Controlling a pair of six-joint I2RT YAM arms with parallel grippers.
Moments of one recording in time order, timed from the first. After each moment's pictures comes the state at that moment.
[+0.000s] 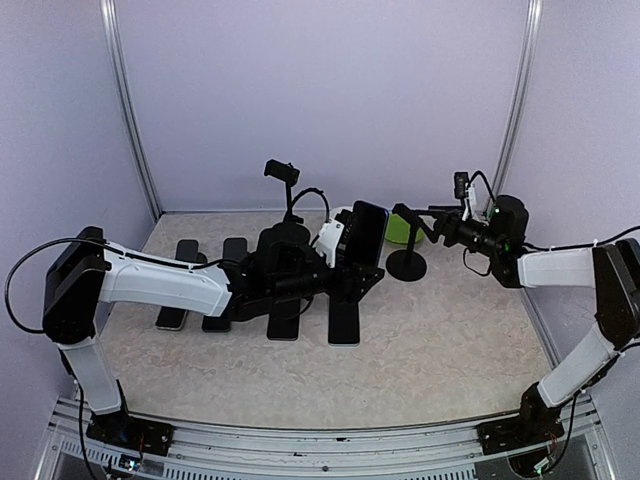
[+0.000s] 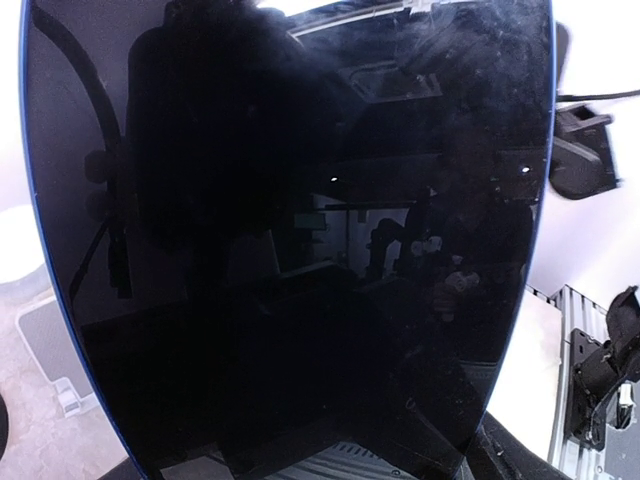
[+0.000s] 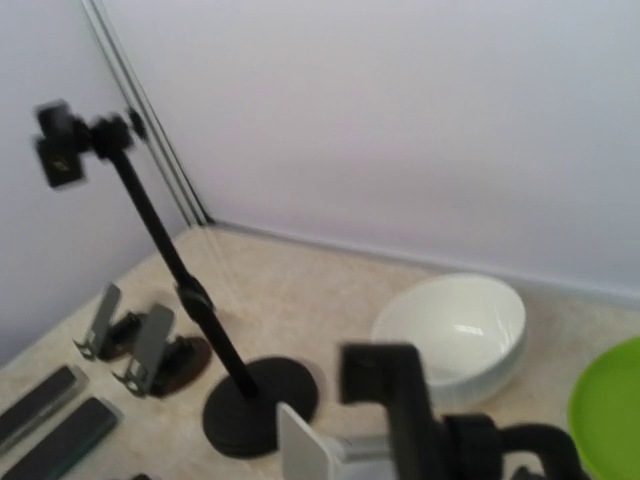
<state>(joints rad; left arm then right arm) -1.02 1.82 1.16 0.45 0.03 -0.21 0.21 1.55 0.78 0.74 -0.59 0.30</state>
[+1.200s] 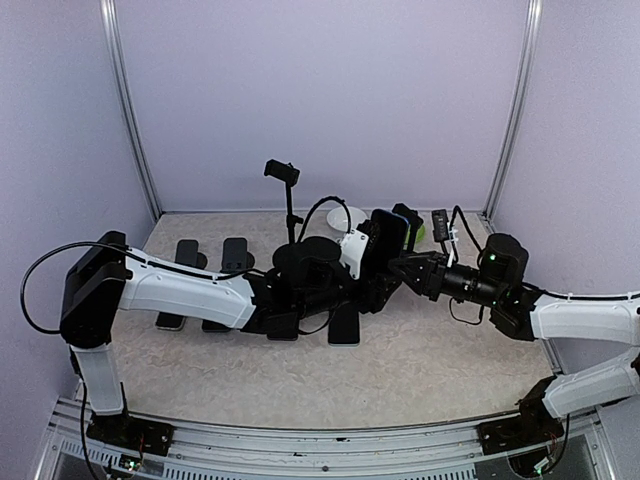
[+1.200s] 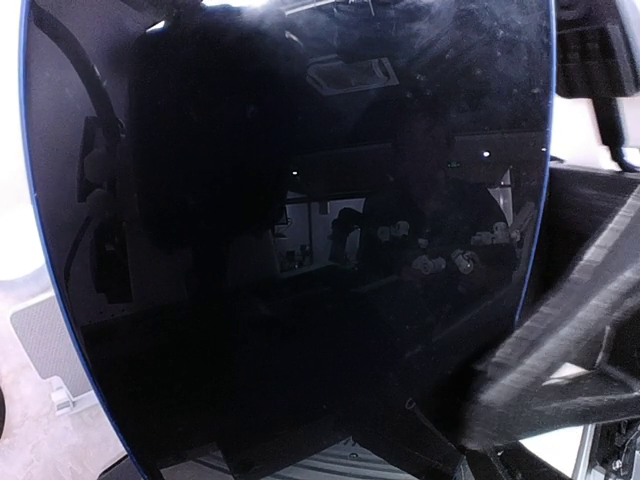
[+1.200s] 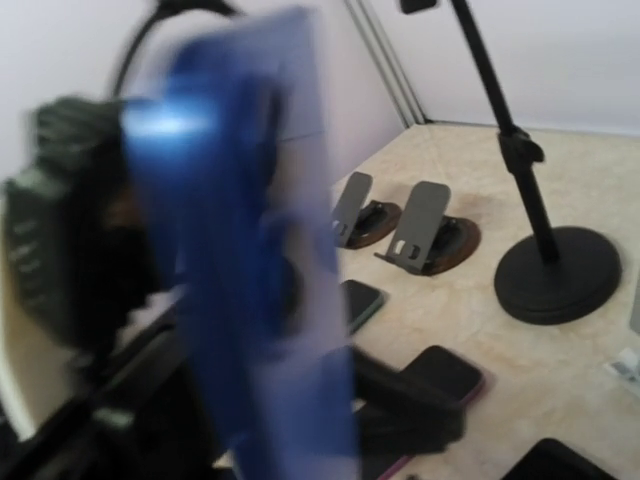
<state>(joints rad) -1.12 1.92 1.27 0.42 -0.18 -0.20 0.60 1.18 0.51 0.64 -0.50 0.44</state>
